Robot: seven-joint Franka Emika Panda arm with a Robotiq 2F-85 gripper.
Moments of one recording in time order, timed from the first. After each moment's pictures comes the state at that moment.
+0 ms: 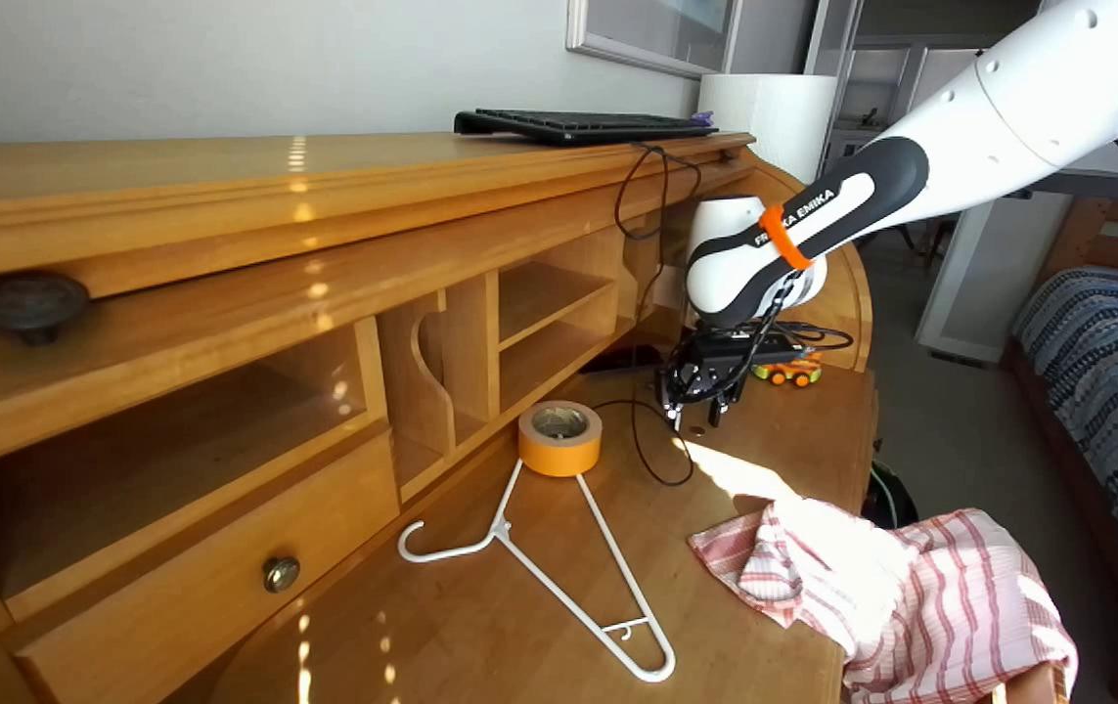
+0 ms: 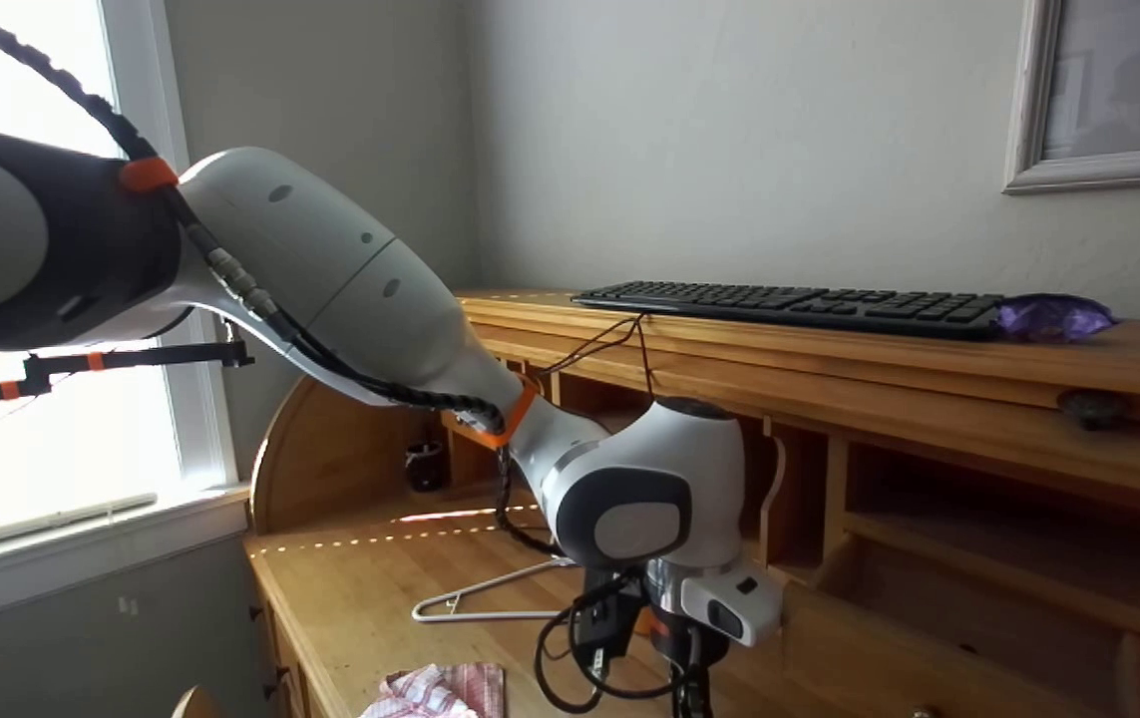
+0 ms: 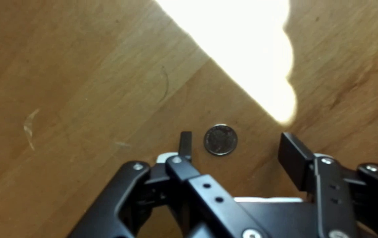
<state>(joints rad) -0.18 0.92 -0.14 -1.43 0.13 2.33 0.37</state>
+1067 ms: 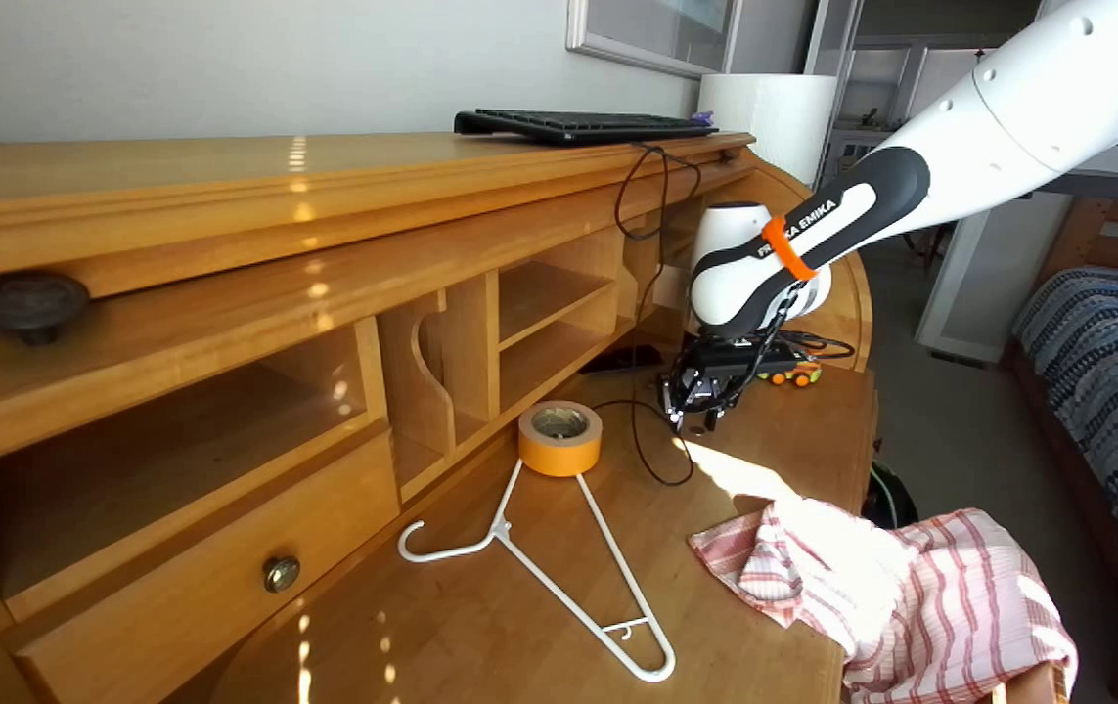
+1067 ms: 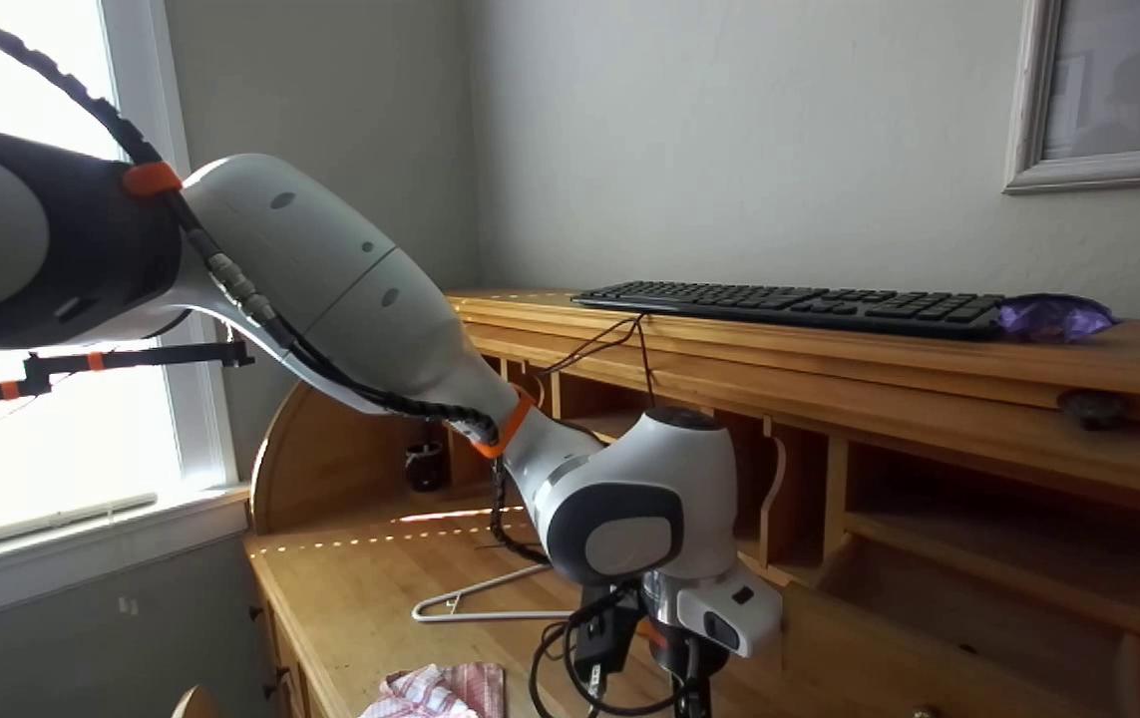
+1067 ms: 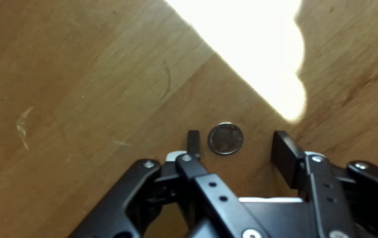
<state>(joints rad) -0.17 0.92 -0.14 -1.47 0.13 2.41 0.37</state>
